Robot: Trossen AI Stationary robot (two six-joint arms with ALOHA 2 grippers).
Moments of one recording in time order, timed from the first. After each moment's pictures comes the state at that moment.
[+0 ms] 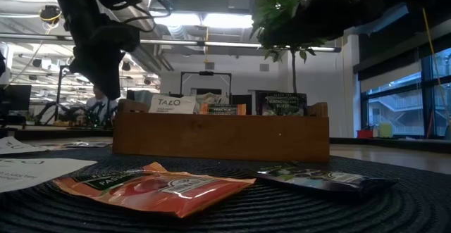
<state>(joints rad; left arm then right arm) 0.05 1.11 0.69 -0.73 -0.20 -0.75 0.31 1.43 0.69 0.32 0.33 -0.11</state>
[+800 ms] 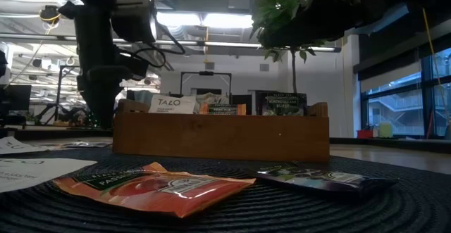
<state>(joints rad) 0.13 1.34 0.69 -0.72 -0.14 -0.56 0.31 1.43 0.69 0.31 0.33 -0.11</state>
